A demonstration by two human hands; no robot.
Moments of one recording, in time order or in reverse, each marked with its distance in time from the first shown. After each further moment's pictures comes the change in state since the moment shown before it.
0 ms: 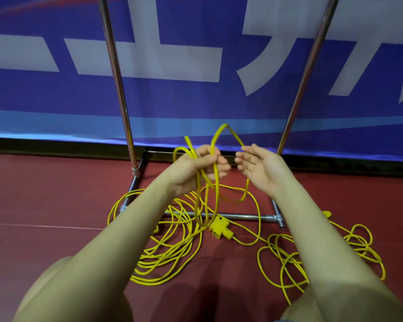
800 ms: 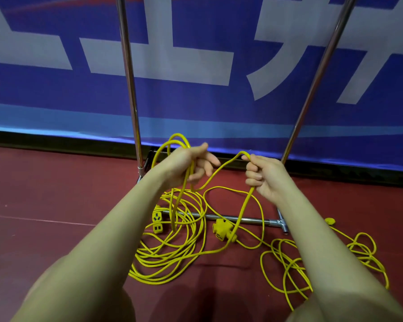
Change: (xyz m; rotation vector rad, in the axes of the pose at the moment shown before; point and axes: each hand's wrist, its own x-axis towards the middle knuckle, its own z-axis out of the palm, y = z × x) left_hand -0.011 0.032 -0.024 0.338 0.093 -0.167; right_hand 0.001 0.013 0.004 -0.039 -0.054 -0.002
